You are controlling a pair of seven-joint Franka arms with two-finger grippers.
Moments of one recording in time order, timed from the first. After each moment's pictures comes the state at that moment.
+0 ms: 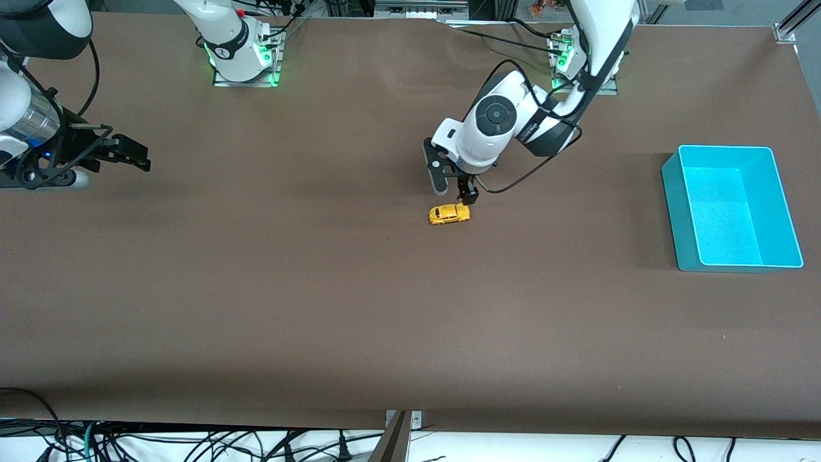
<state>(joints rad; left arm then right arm) -0.42 0.42 -0.32 -2.00 -0.07 2.38 0.61 -0.14 0.00 0.15 -1.79 0.01 1.70 -0.01</state>
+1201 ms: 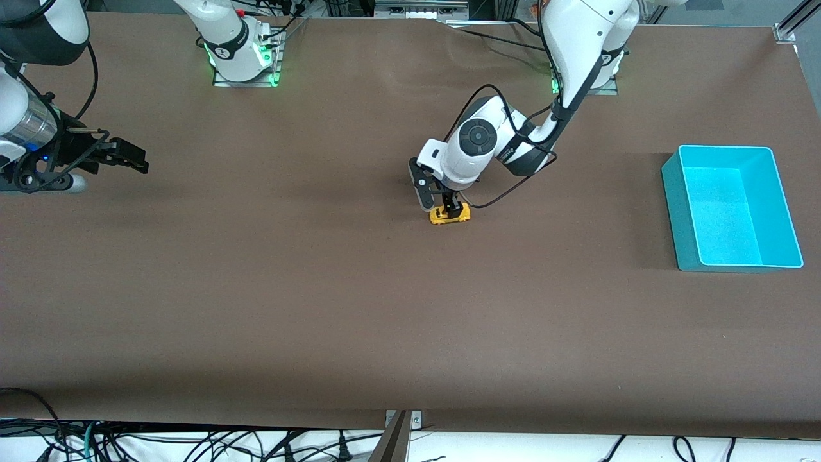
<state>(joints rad) -0.47 0.56 -0.28 -1.94 -0.05 2.51 0.56 -0.14 0.01 0.14 -1.78 0.01 1.70 -0.01</state>
